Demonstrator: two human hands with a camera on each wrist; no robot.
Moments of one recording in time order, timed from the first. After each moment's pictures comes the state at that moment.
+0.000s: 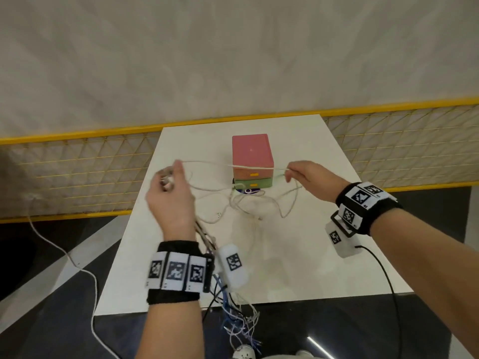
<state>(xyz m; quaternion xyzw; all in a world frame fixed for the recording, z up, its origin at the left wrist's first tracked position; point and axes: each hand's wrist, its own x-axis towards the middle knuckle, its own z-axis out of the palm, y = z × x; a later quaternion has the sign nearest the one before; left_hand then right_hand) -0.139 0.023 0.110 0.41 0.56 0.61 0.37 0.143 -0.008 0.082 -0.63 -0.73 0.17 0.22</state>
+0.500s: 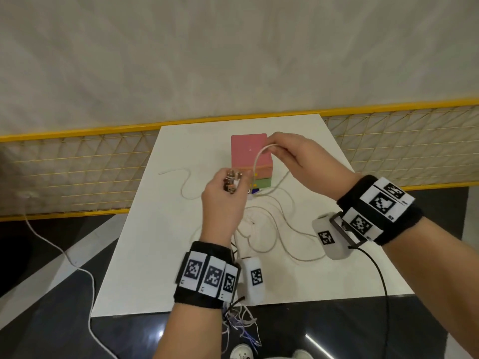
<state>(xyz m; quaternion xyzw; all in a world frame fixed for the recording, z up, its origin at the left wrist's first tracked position) -0.086 -0.003 0.104 0.62 0.49 0.46 0.41 0.095 -0.021 0.153 -0.55 -0.76 0.08 0.33</state>
